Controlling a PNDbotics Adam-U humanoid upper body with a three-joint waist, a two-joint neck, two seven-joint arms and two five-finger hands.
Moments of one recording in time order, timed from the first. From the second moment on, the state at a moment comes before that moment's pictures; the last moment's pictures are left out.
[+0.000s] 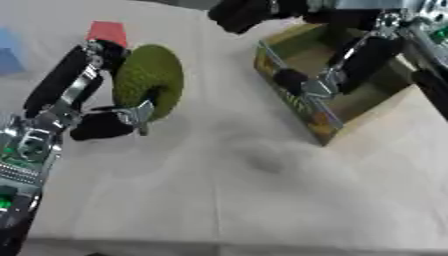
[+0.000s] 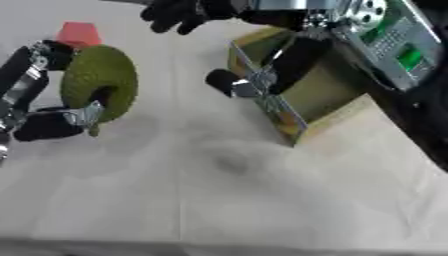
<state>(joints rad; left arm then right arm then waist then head) -0.68 0.23 -0.39 -1.64 -0.52 -0.19 -0.16 -0.69 -0.81 0.25 -1.99 -0.20 -0.18 0.74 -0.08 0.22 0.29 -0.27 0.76</state>
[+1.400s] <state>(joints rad) -0.72 0.09 -0.41 -1.55 -0.68 -0.35 -0.08 -0.77 -0.71 0.30 -1.81 -0.03 -0.14 0.81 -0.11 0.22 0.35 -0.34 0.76</state>
